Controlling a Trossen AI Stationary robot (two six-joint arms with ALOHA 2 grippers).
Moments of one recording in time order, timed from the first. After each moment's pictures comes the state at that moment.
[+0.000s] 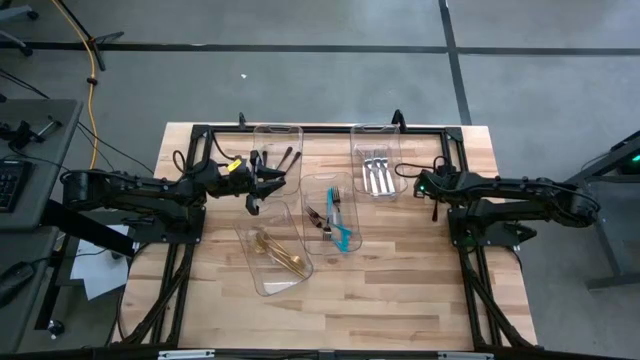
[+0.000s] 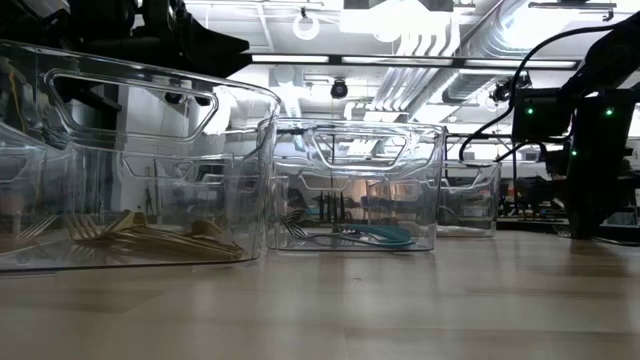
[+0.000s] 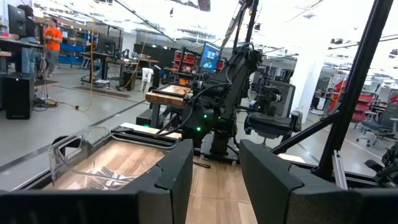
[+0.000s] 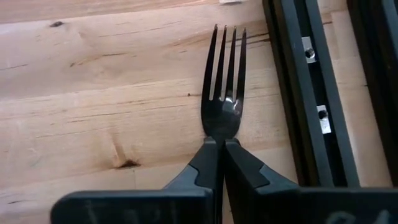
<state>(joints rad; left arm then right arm) 0.27 1.07 0.24 0.99 0.17 -0.21 -0.49 1.04 0.28 -0.69 0.42 1.19</state>
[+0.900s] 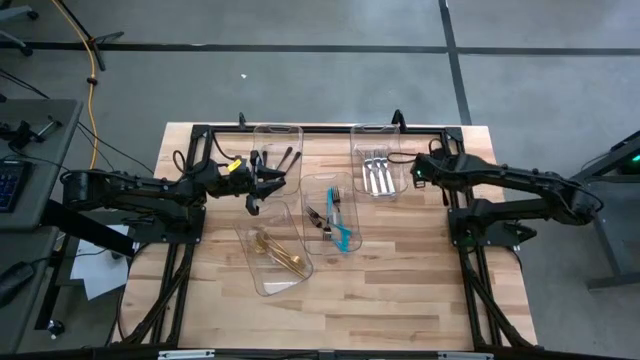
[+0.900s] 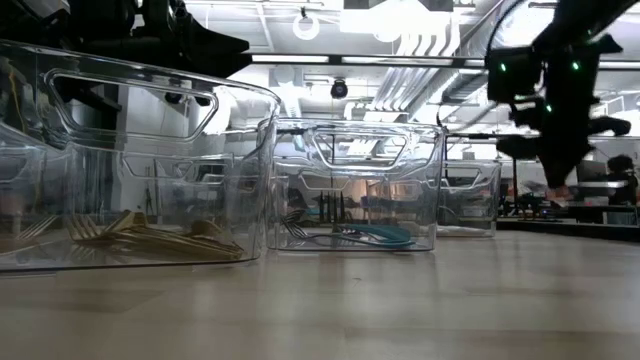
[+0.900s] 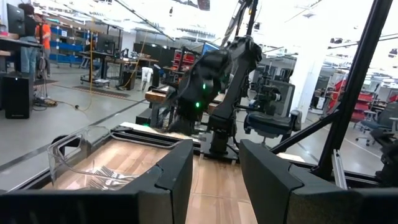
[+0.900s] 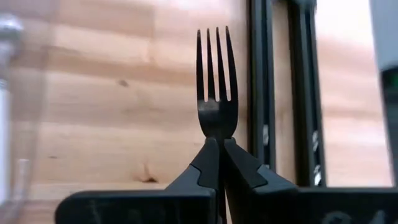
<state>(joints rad) 0.27 1.07 0.24 0.99 0.18 -0.21 -0.49 1.04 0.61 -1.00 0.56 0.93</state>
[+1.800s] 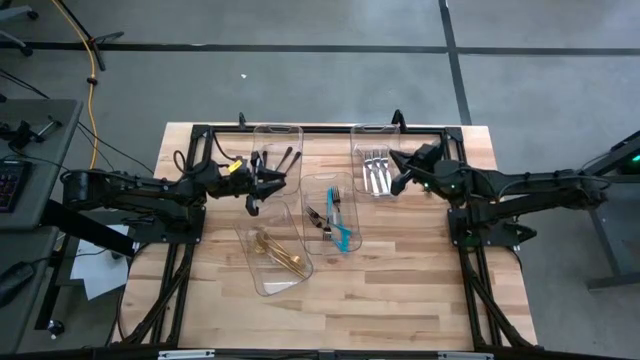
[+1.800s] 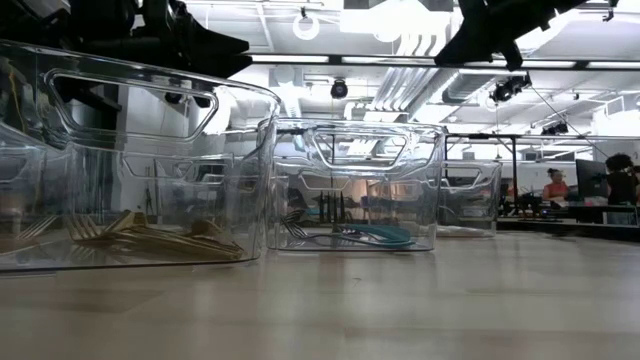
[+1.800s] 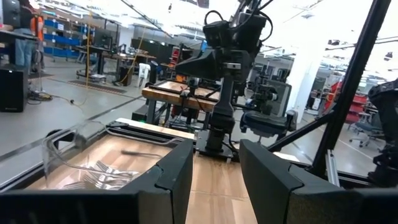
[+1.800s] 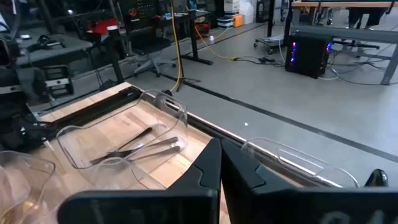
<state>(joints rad) 0.26 1.07 0.24 0.98 0.18 -0.23 -0.02 0.84 0.67 -0.09 0.72 0.30</state>
